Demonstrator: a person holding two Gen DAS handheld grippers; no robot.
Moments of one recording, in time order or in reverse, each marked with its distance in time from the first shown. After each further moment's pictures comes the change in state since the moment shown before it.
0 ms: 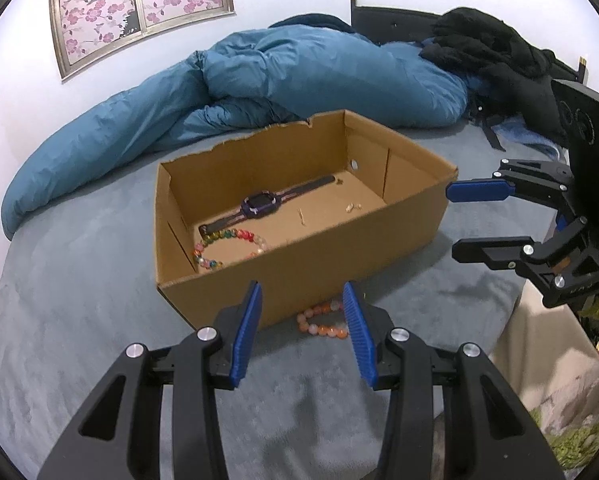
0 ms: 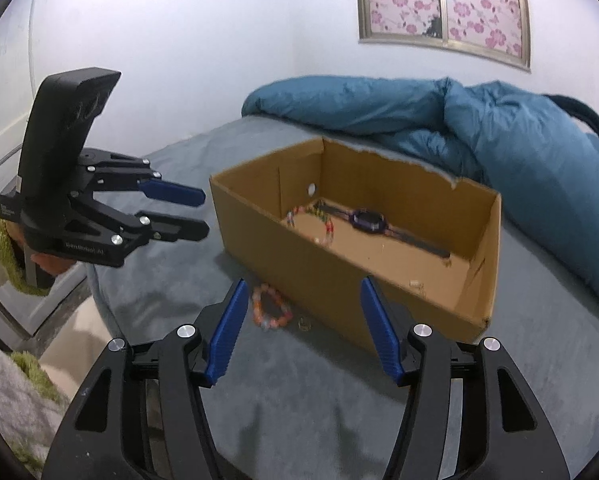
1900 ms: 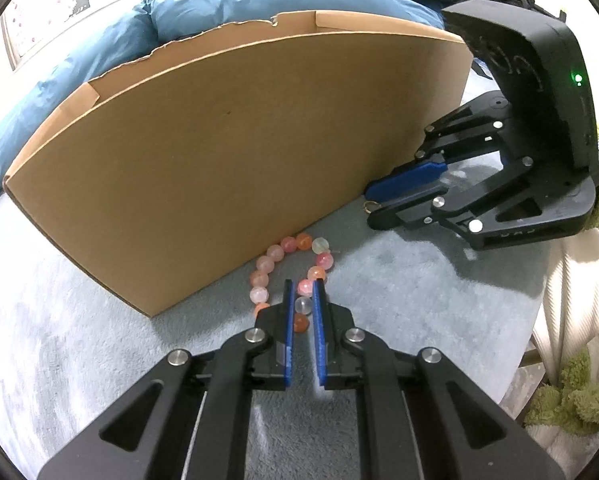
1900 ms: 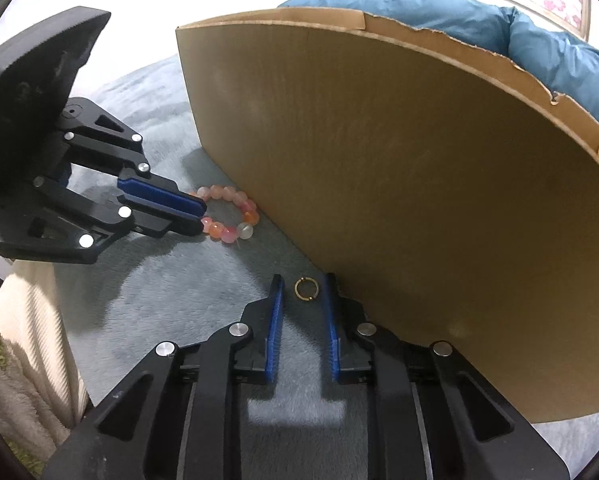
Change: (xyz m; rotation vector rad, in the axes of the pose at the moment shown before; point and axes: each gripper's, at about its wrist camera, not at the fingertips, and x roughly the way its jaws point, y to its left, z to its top) left arm 0.095 0.004 -0.056 0.105 0.139 -0.101; right arm 0.127 -0.001 -0.036 -0.109 0.272 0.087
